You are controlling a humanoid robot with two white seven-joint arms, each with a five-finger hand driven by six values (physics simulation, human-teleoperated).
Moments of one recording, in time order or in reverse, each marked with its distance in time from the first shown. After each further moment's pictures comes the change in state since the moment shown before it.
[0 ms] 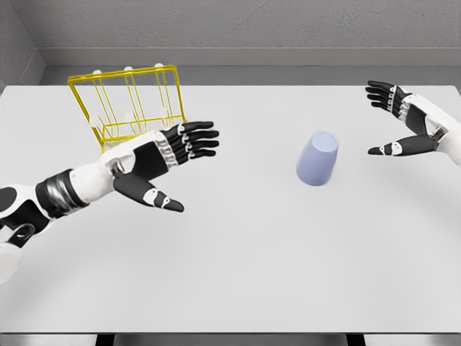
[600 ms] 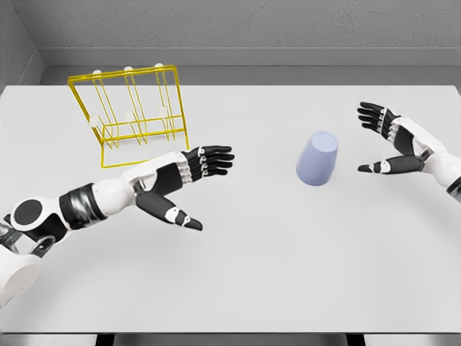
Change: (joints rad) left arm 0.021 -0.072 -0.016 0.020 -0.192 0.005 0.038; right arm 0.075 0.074 -0.036 0.034 0.007 -0.017 0.000
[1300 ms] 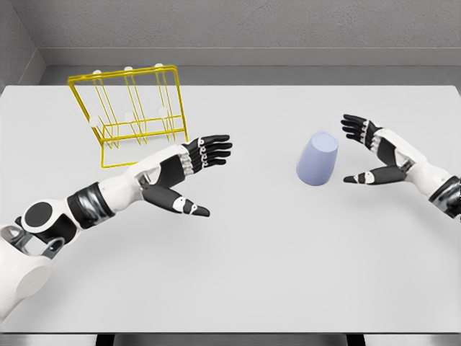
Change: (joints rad) left arm 0.009 -0.042 0.003 0.025 -0.025 0.001 0.069; right arm 0.002 0.041 0.059 0.035 0.009 -0.047 0.000
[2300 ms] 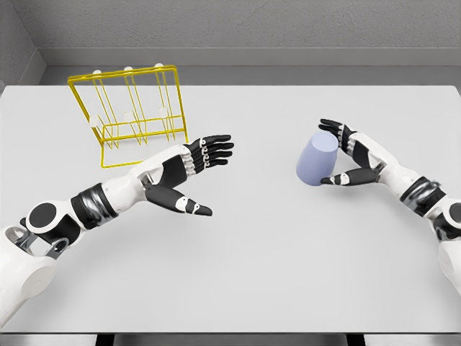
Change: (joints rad) left arm 0.003 -0.019 0.001 0.014 -0.002 0.000 0.000; right arm -0.054 0.105 0.031 0.094 0.064 -0.019 0.000
